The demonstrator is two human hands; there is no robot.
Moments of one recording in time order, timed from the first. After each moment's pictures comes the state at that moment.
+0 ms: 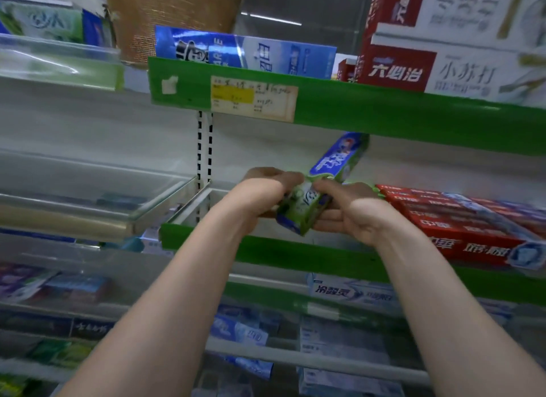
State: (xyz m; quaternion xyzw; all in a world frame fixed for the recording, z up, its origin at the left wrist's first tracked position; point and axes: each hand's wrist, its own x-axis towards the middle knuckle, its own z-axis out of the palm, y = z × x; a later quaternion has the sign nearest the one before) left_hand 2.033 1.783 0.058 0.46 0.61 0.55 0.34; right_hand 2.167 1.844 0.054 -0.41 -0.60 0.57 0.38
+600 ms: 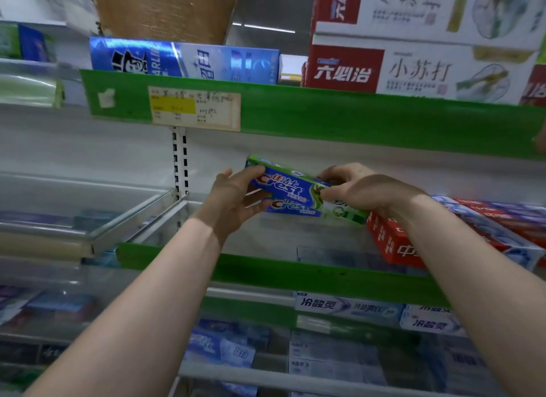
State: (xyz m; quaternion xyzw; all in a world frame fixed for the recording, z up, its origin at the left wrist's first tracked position) left_hand 2.028 1.848 0.051 0.28 0.44 0.72 0.47; right_hand 2.221 1.899 0.099 -0.43 -0.85 0.23 0.19
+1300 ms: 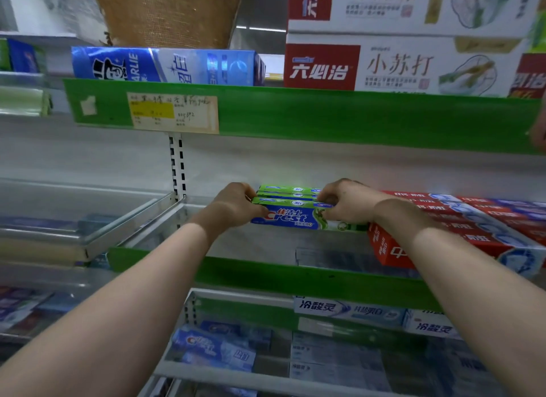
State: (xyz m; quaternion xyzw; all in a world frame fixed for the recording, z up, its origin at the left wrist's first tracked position) left_hand 2.025 1.867 0.039 0.53 0.74 0.39 0.15; right_hand 2.229 1.939 0.075 -0.43 -0.89 0.08 0.08
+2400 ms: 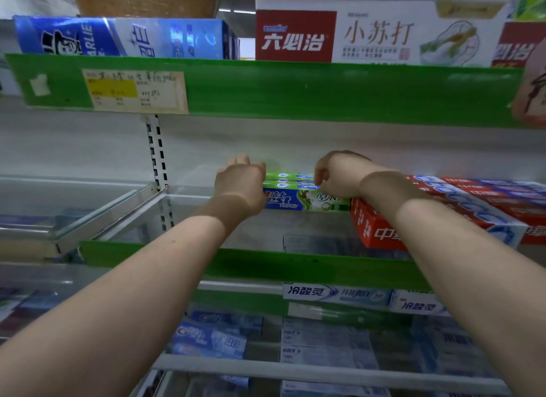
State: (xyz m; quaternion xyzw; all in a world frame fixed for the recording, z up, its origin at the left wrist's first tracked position) left_hand 2.059 1.893 0.038 0.59 0.77 0.20 -0.17; right_hand 2.232 1.948 0.086 -0.47 -0.88 -0.03 0.09
